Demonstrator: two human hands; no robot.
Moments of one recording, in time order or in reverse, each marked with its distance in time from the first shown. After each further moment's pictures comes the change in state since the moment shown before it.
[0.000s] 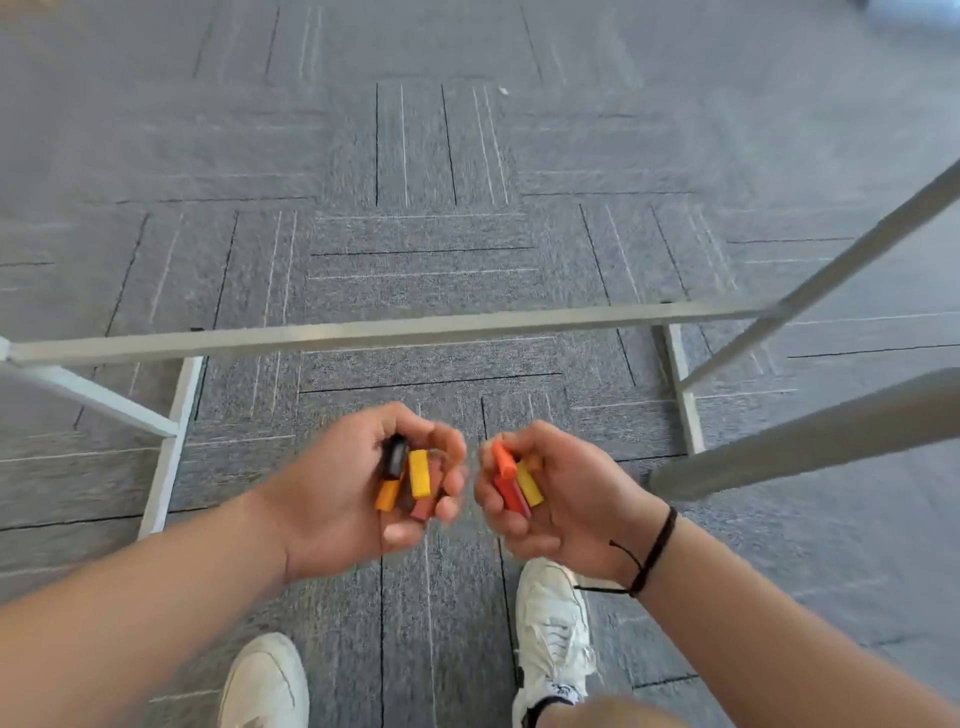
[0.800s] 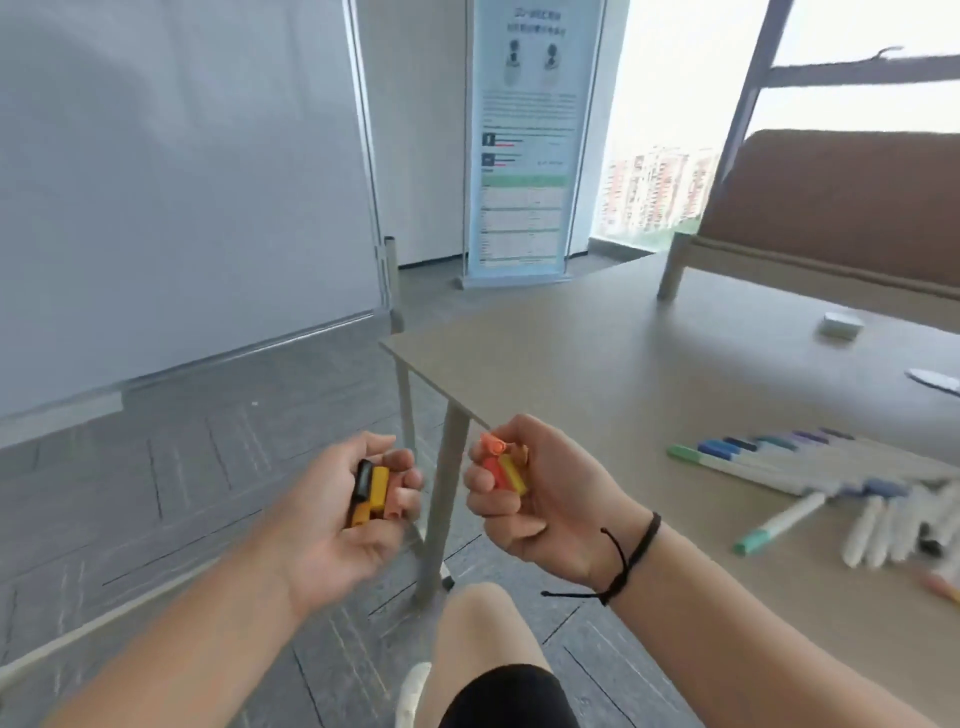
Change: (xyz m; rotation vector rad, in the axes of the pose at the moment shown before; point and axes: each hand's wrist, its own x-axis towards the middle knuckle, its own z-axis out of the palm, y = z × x) left_hand -0.254 -0.109 0.441 0.167 -0.125 0.113; right_hand -0.545 0.057 0.169 0.258 0.176 -0.700
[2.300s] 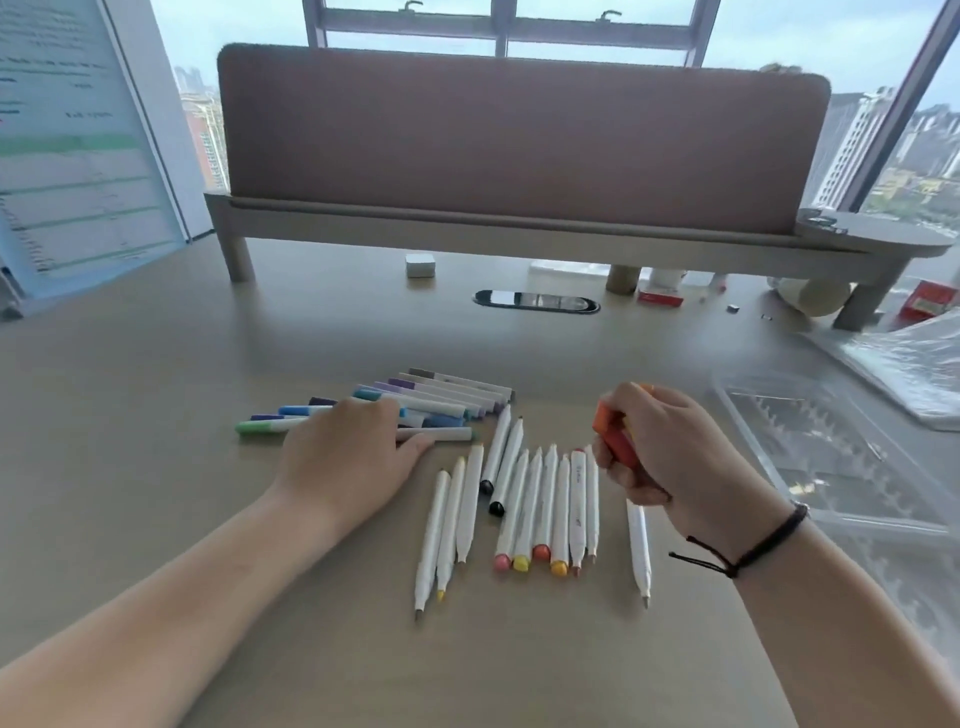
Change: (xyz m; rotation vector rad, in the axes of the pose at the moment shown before) left_hand 0.219 -0.187 0.319 2.032 -0.331 1.198; right_hand -0.301 -0.104 -0.221 -0.394 1.432 -0.656
